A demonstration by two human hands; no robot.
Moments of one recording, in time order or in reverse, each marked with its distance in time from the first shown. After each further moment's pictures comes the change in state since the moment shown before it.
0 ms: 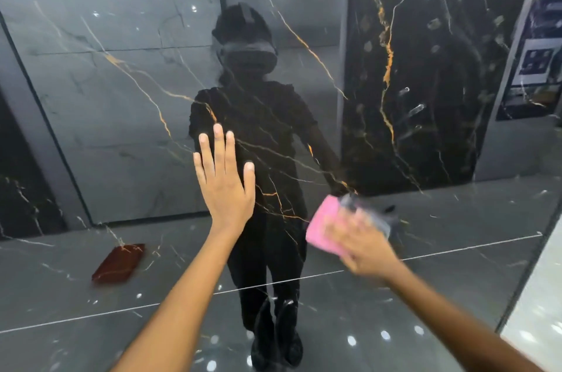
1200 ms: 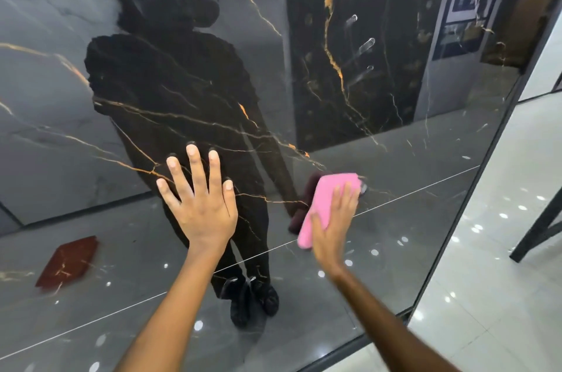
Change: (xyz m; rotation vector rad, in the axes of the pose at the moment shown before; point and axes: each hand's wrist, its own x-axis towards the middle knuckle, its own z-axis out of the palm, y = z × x) left_hand -0.091 0.009 0.067 0.173 0.013 0.240; right_hand -0.026 -0.068 0.017 0.624 0.224 1.303
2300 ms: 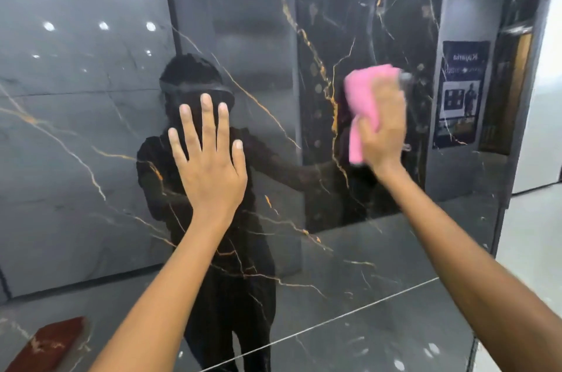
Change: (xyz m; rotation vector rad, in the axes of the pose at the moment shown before) left_hand 0.194 0.008 -0.051 -0.011 0.084 -0.084; right_hand 0.297 -0.149 -0.087 -0.117 0.369 -0.579
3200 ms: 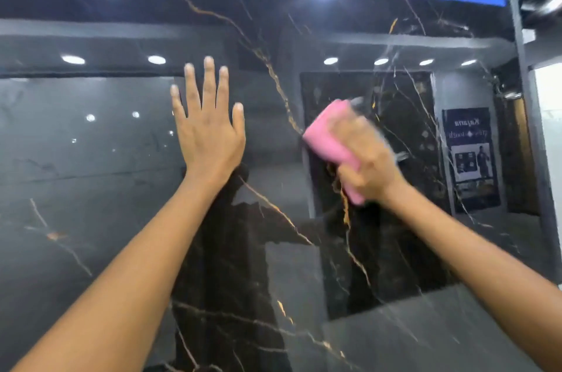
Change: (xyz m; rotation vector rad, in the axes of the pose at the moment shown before) left_hand 0.198 0.009 -0.024 0.008 0.160 0.071; right_hand 0.103 -0.028 0.015 -0.095 -0.181 -0.548
